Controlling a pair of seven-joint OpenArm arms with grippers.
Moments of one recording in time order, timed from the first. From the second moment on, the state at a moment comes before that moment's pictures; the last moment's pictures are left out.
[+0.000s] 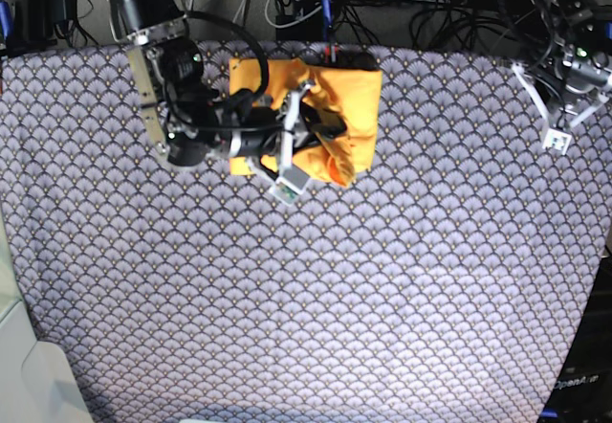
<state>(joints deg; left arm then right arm) 15.5 -8.4 -35.4 108.5 -1.7 -40.5 64.8 2.5 4.9 -14.2 87.3 44.8 39.5 -63.9</state>
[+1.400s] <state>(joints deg) 15.1 -8.4 -35.4 108.3 -1.8 -40.5 64.7 -6.4 10.1 -9.7 99.2 44.6 39.5 -59.8</state>
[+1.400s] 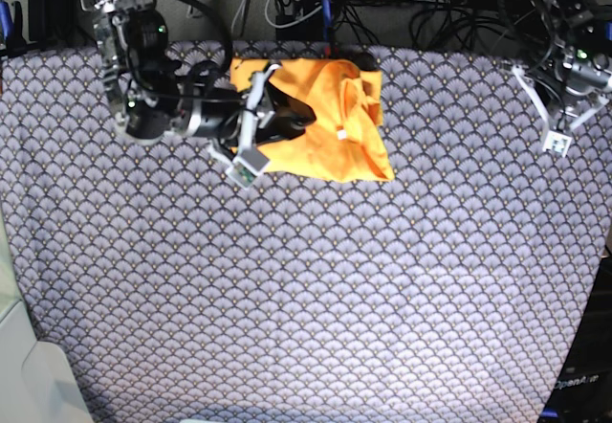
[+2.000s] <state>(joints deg) 16.1 -9.5 -36.9 108.4 -1.8 -40.5 65.0 -5.0 4.5 -20.4 90.3 44.8 39.5 -56.5</state>
